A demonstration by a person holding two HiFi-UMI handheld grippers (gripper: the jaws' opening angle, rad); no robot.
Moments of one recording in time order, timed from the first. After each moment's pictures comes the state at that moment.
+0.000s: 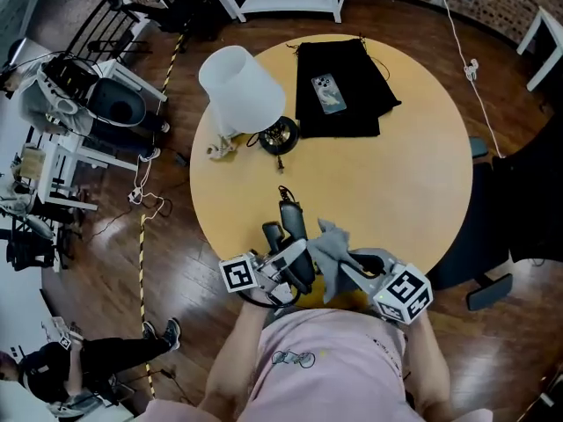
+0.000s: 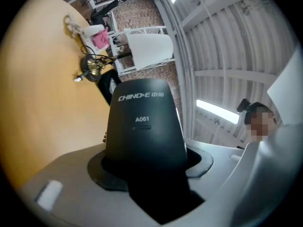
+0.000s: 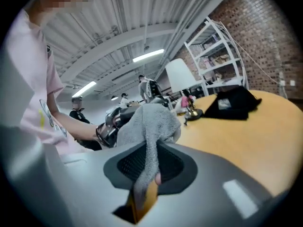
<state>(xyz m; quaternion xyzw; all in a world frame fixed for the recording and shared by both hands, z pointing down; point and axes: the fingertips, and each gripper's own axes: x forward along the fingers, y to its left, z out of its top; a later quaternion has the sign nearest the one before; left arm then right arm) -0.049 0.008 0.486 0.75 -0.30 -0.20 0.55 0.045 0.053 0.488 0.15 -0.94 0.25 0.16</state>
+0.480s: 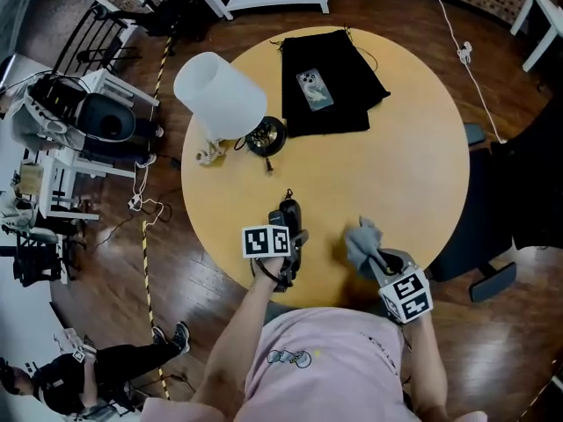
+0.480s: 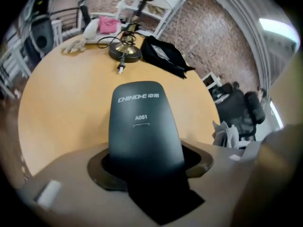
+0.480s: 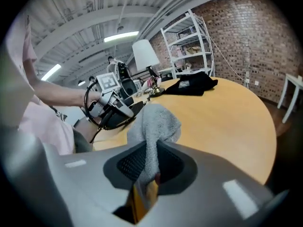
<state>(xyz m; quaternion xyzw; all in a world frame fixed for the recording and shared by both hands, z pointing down) -0.078 -0.005 0.639 0.62 -0.48 0.31 0.54 0.134 0.038 0.583 0.30 -0.87 0.27 0.29</state>
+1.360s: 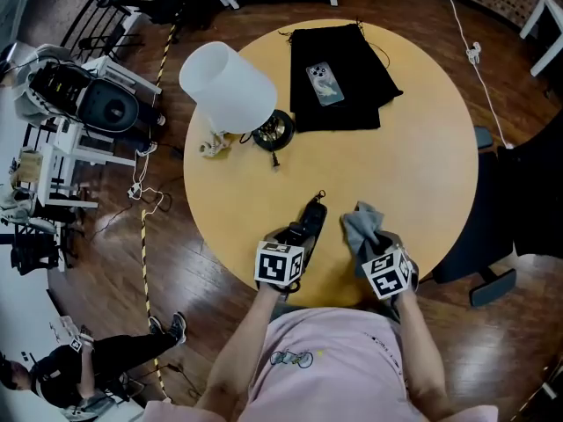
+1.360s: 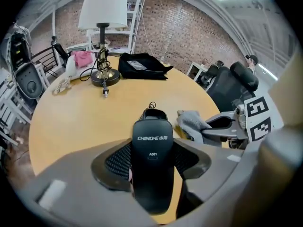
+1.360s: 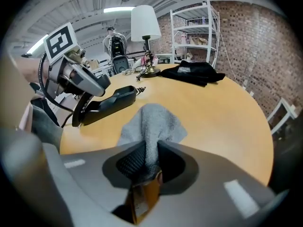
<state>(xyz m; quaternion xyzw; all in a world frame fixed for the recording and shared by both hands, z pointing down) -0.067 -0.003 0.609 0.70 -0.47 0.36 0.39 0.108 -0.002 0.651 0.32 -0.82 0.22 0.42</state>
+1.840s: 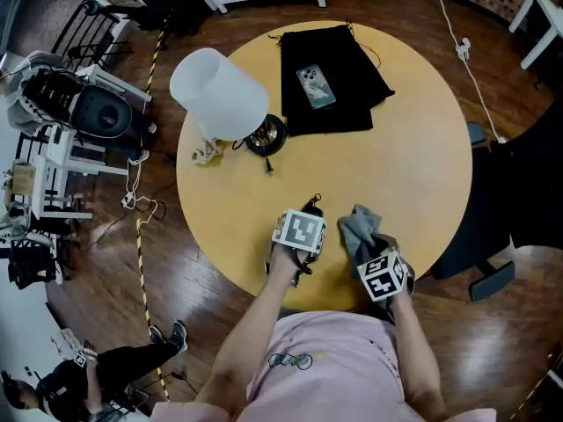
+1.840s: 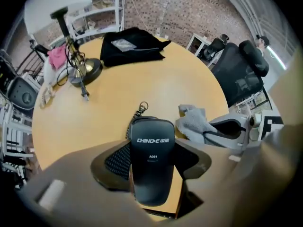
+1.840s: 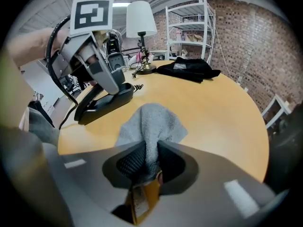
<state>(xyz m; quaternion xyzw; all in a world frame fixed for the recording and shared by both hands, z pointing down) -0.033 -0.034 0.620 0.66 -0.39 0.49 0.42 0.107 0.005 0.654 0.35 -0.80 0.23 0.43</state>
